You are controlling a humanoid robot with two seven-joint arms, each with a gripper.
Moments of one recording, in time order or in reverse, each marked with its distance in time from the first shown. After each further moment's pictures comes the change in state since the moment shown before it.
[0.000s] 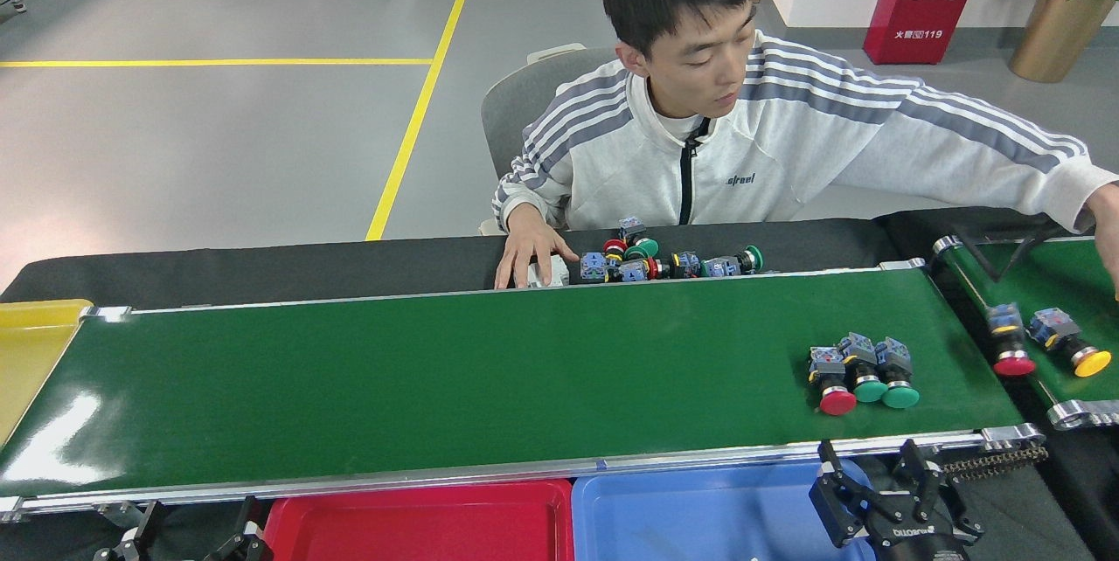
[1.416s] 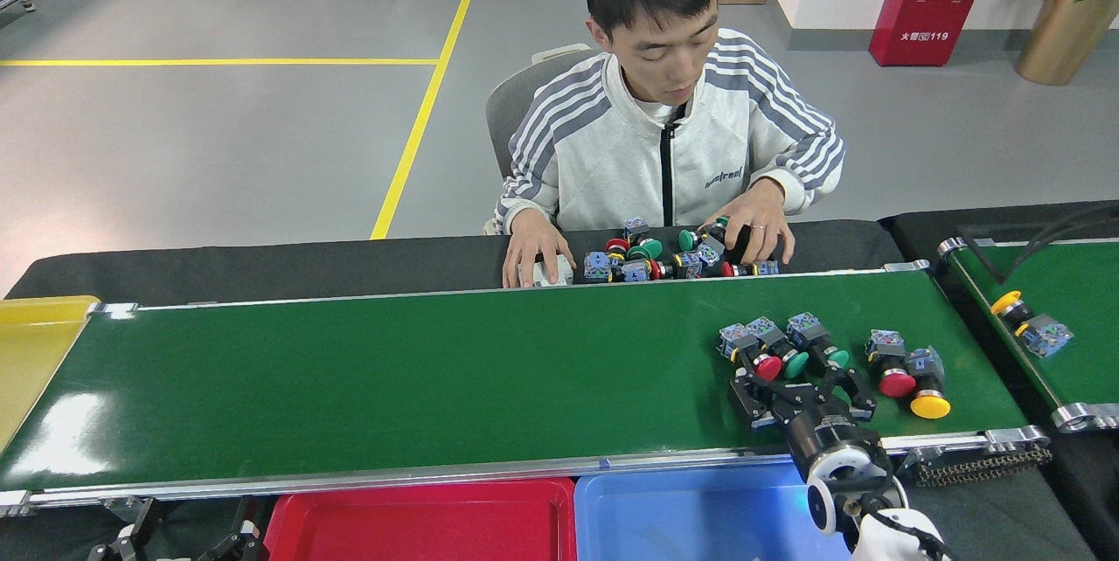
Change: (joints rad) left arm -0.006 0.025 -0.005 0.011 0.000 -0.001 -0.001; right arm -0.419 0.000 0.283 0.378 0.053 0.099 0.102
